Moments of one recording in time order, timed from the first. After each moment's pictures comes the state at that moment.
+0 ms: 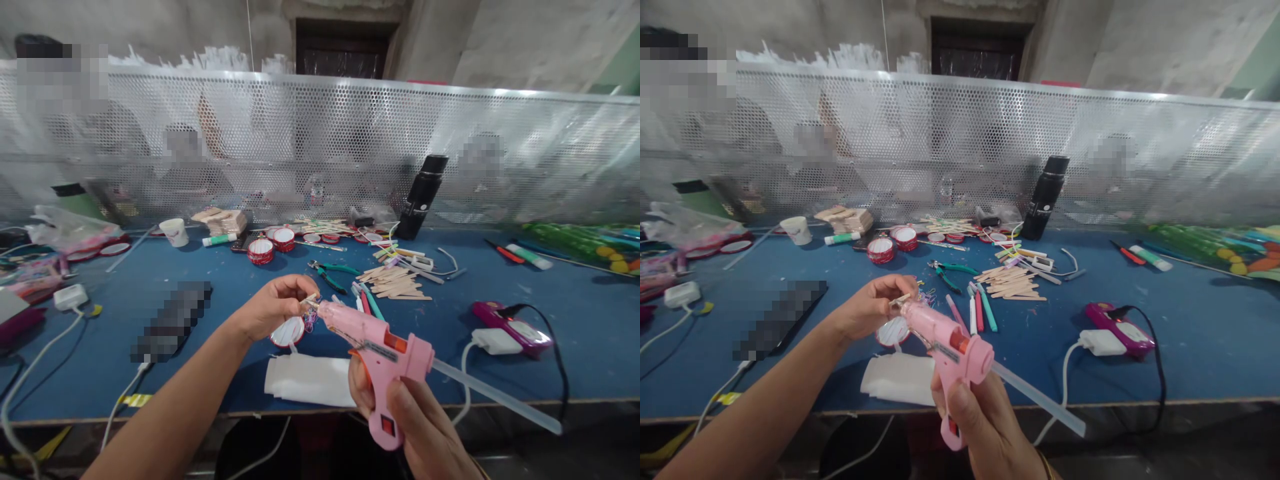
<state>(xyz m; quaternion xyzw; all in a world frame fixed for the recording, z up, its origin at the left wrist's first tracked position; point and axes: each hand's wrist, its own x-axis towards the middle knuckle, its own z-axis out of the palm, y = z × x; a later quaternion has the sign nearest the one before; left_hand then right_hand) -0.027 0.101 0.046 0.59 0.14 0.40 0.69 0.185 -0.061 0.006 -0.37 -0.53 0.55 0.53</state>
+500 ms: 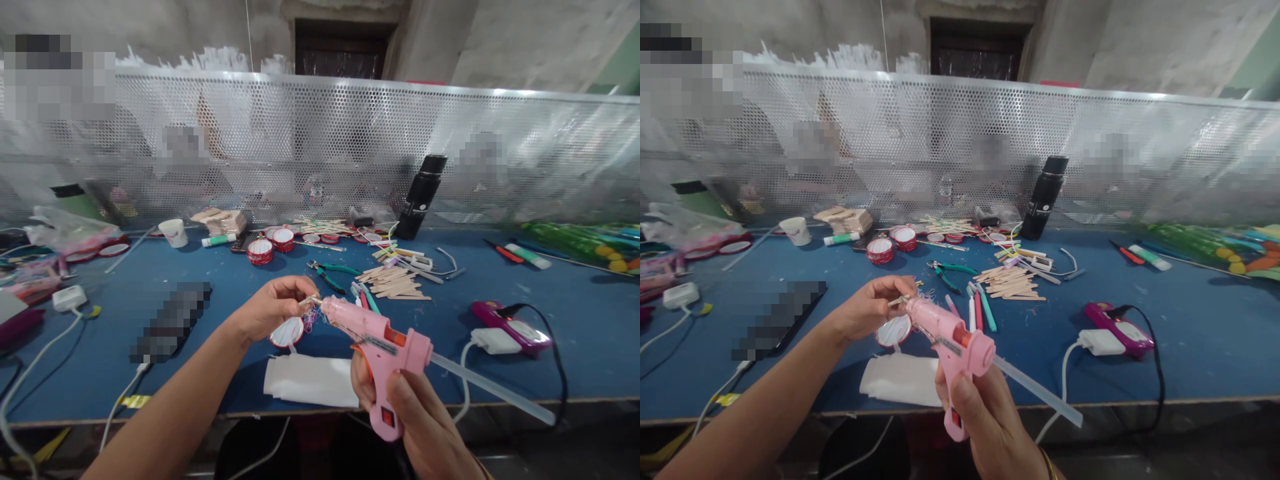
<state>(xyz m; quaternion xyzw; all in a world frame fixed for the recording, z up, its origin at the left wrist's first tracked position) -0.027 0.101 0.048 0.59 0.15 0.40 0.68 0.182 -0.053 0.011 -0.37 -0.53 0.52 0.56</state>
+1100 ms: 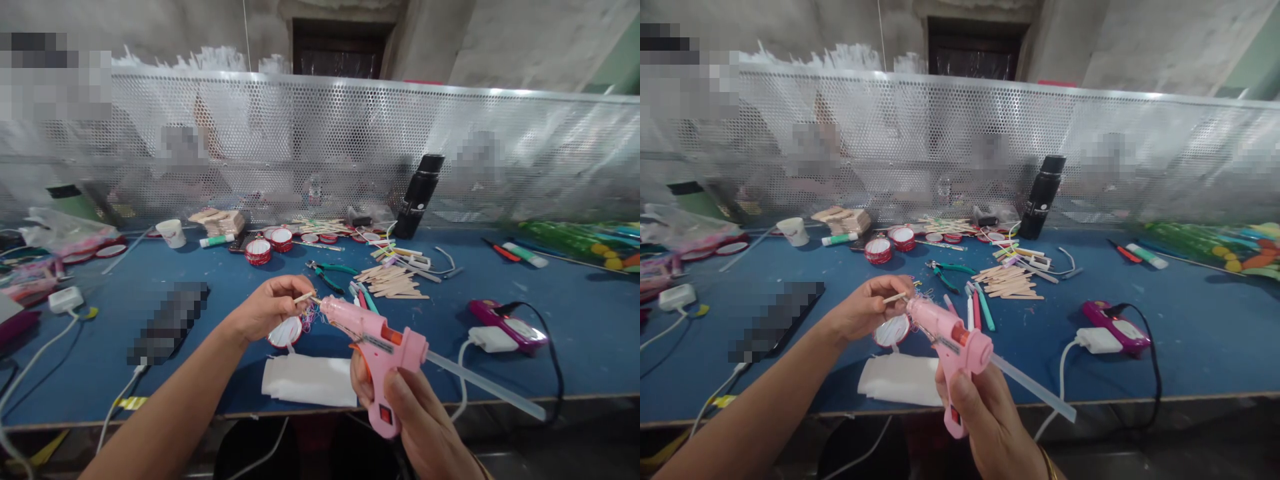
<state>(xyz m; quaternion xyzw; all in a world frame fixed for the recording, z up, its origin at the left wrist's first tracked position) -0.028 0.102 0.046 0.58 0.14 0.41 0.69 0.185 -0.052 0.013 -0.39 -0.53 0.49 0.57</state>
